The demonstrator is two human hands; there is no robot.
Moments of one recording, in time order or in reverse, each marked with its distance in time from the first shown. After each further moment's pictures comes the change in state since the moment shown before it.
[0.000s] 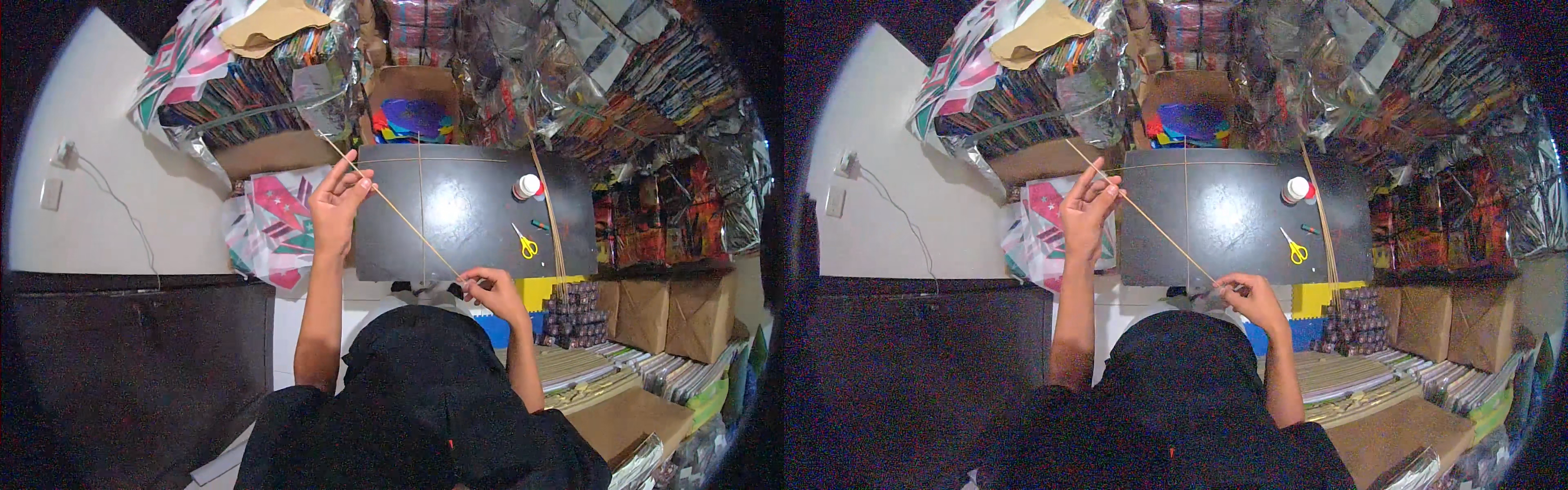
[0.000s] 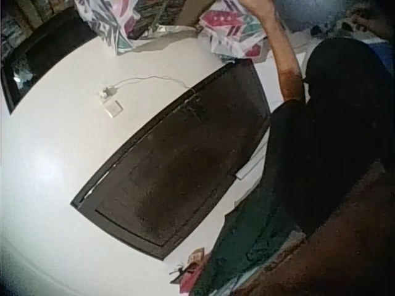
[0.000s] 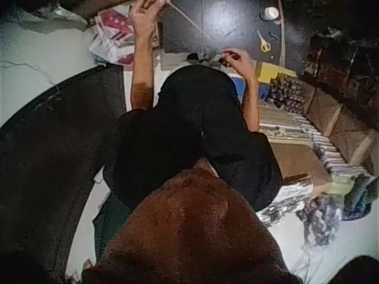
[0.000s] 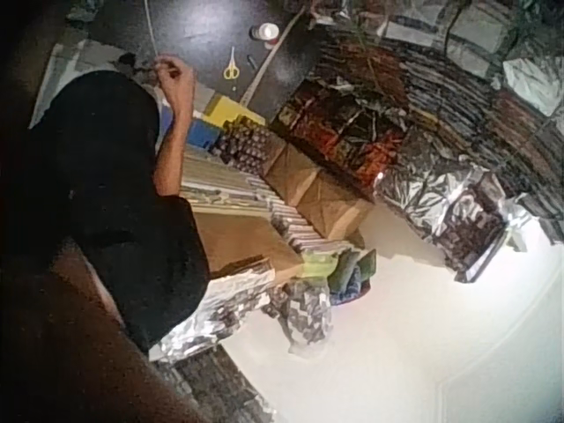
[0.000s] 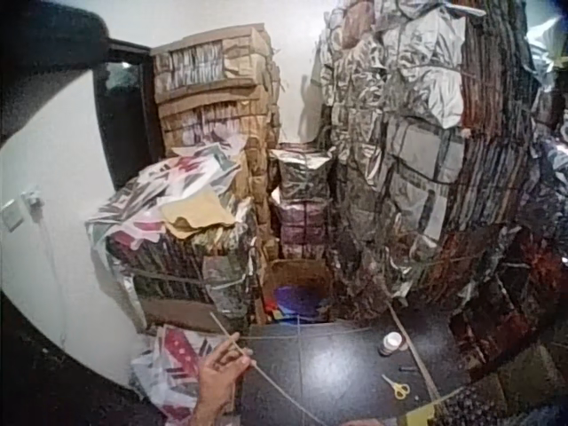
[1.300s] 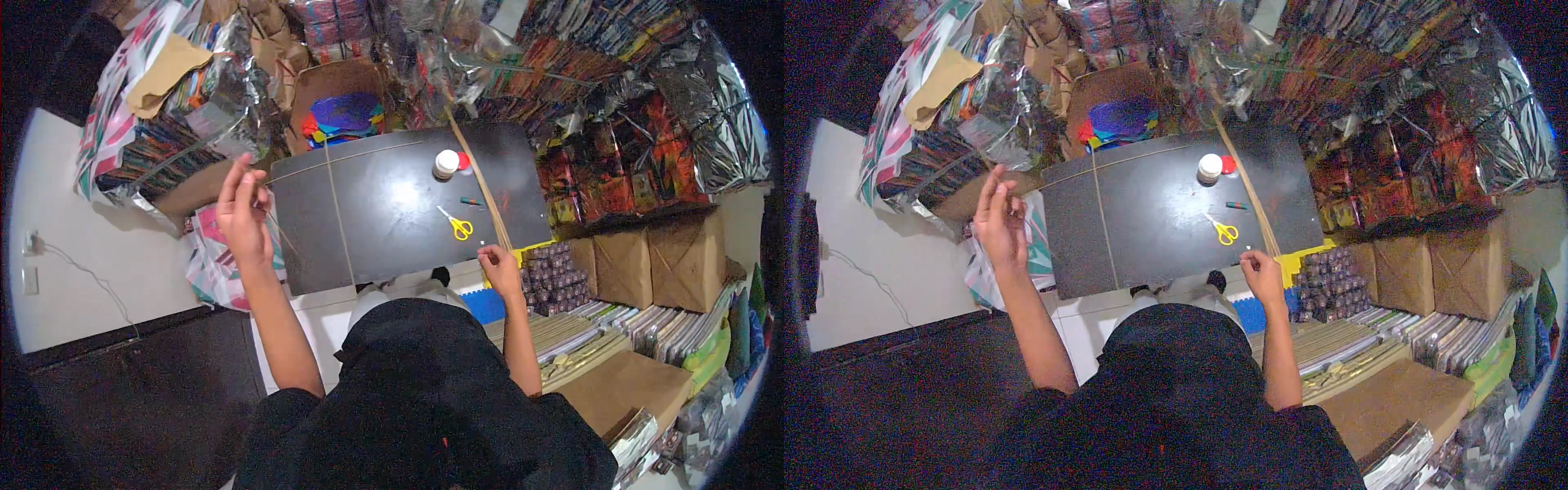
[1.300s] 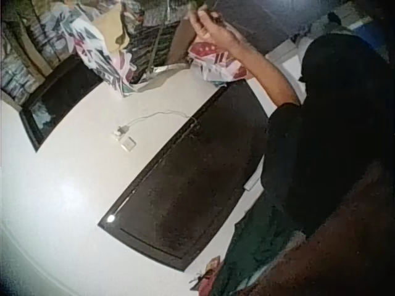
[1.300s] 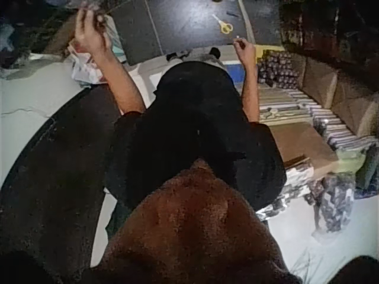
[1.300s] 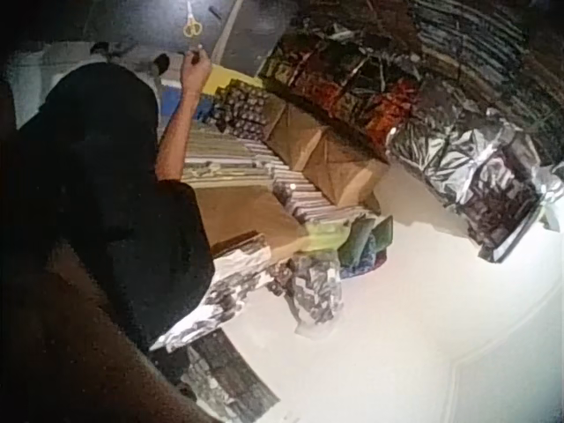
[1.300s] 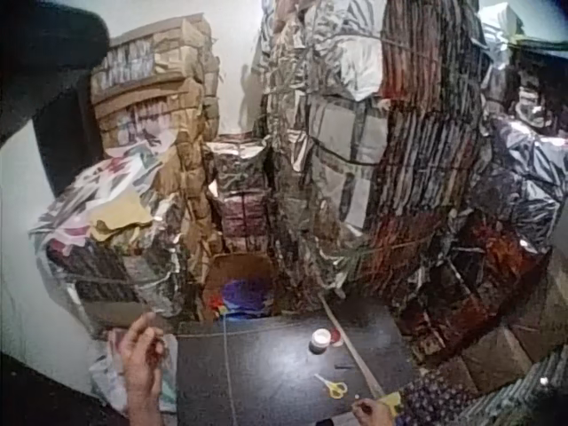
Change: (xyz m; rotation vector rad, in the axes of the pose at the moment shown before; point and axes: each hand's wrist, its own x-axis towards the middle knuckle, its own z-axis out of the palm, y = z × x) left_hand 0.022 0.000 0.088 -0.092 0.091 0.088; right_hand -0.040 0.141 -0.167 -0.350 0.574 0.103
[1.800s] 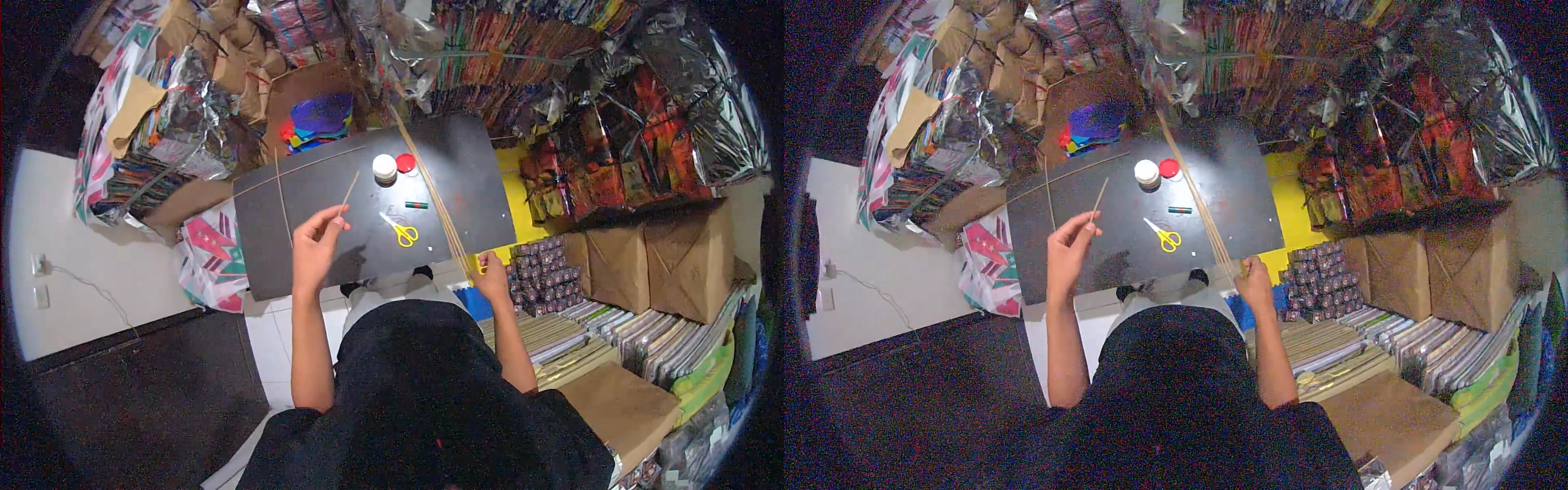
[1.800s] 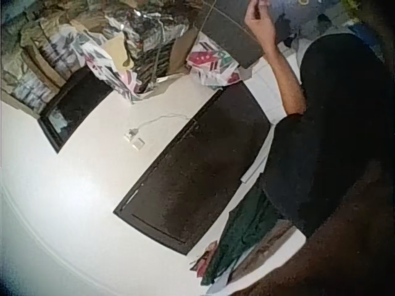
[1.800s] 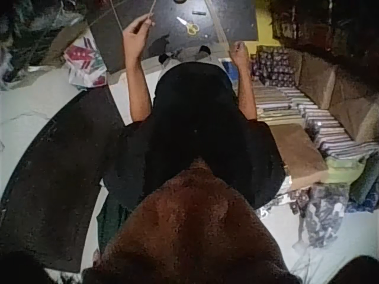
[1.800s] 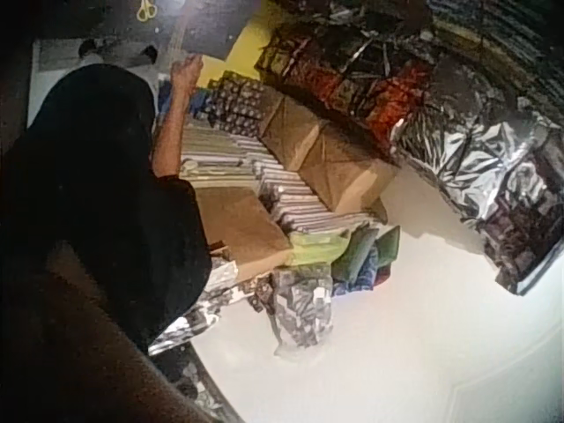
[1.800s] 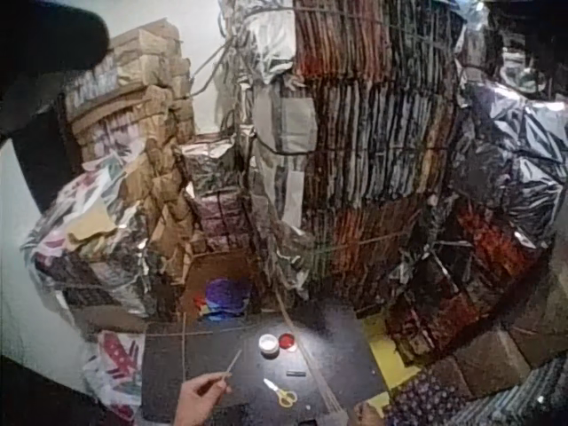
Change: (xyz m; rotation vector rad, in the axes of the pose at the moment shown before) left_hand -0.115 -0.118 0.172 0.618 -0.244 -0.373; right_hand 0.028 0.156 -0.064 -0.072 0.079 0.018
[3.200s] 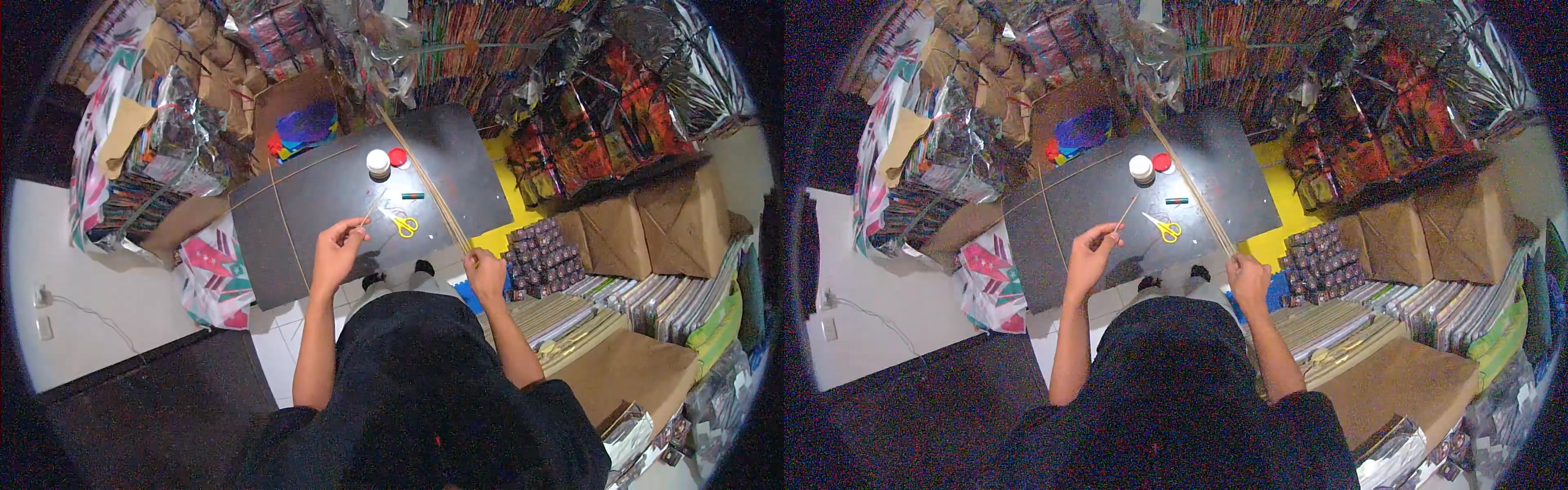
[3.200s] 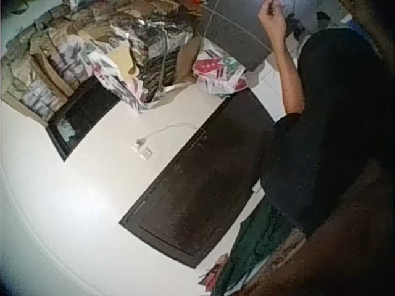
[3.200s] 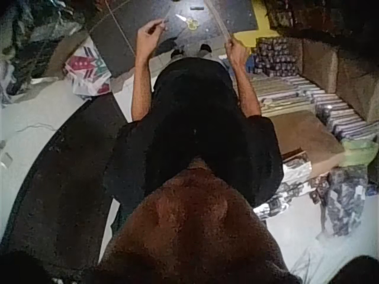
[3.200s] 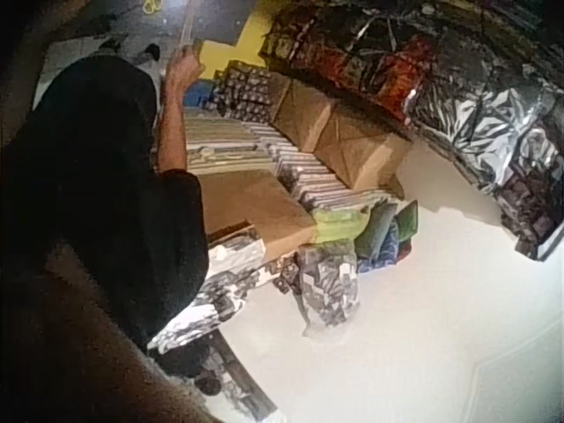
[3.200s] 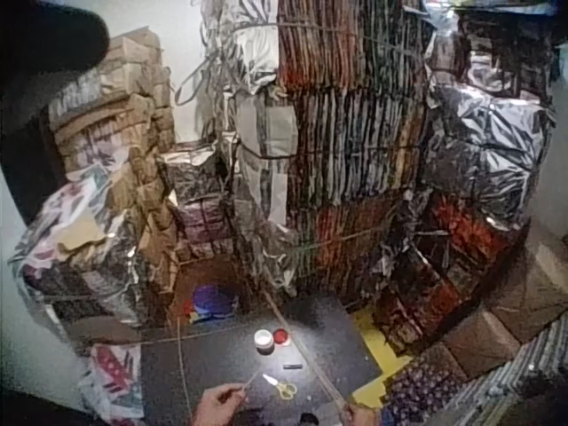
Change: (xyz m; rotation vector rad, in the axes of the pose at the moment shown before) left_hand -0.009 -0.042 0.002 0.075 -0.237 0.023; right_hand -0.050 -0.070 0.000 -0.209 0.164 -0.074
